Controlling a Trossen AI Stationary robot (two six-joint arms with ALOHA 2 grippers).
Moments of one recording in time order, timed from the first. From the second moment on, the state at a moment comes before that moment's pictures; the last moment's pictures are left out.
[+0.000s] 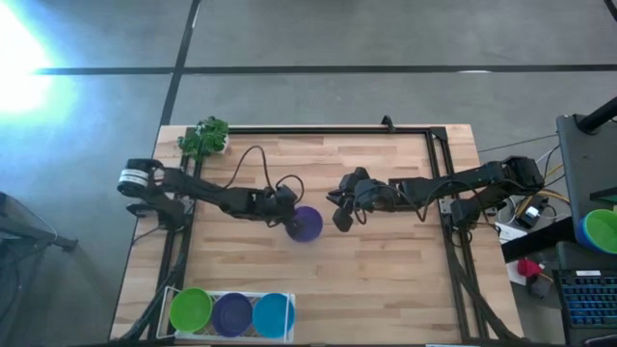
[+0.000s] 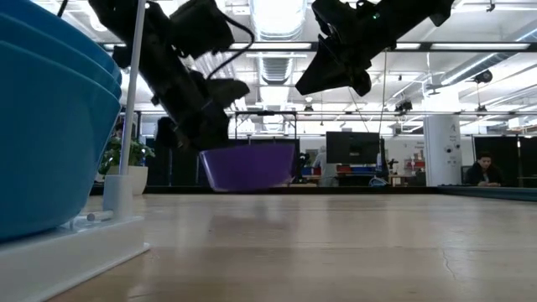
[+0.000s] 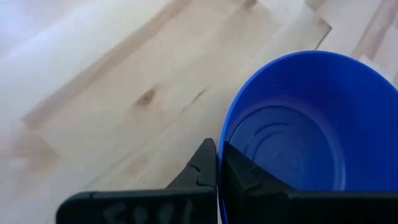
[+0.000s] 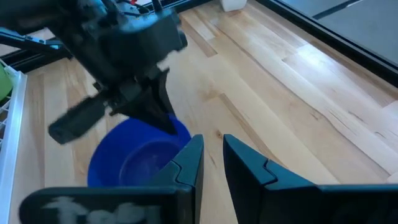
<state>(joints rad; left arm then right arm) -0.05 1.61 0.86 -0.12 -0.26 -0.74 0.06 1.44 0.91 -0.05 0.34 0.44</state>
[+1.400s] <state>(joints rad) -0.09 1.01 0.86 -0.77 -0.47 -0.64 0.06 1.44 0.91 -0.05 0.34 0.44</state>
